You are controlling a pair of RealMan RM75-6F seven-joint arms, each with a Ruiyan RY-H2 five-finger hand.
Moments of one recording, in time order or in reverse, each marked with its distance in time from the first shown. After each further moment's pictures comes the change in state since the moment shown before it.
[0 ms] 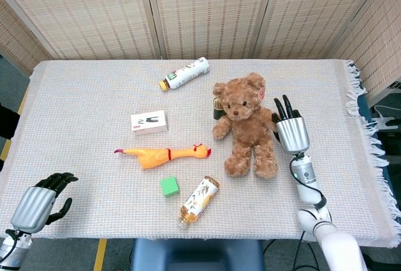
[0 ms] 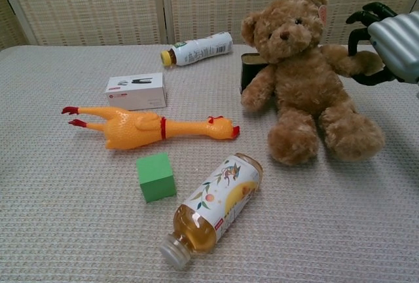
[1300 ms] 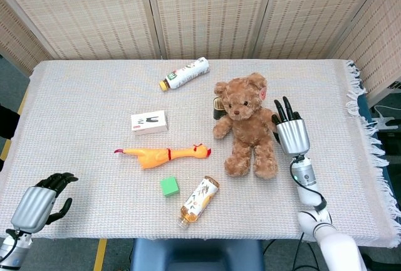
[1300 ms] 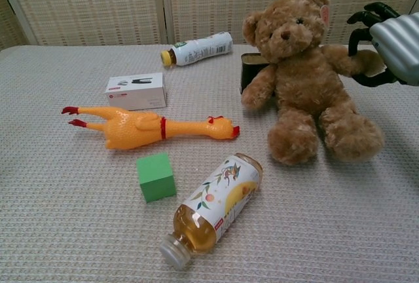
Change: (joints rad) left arm -0.002 0.000 -0.001 0.000 -0.007 -0.010 0.002; right arm -0.010 -0.002 -0.033 -0.007 0.026 0.046 0.015
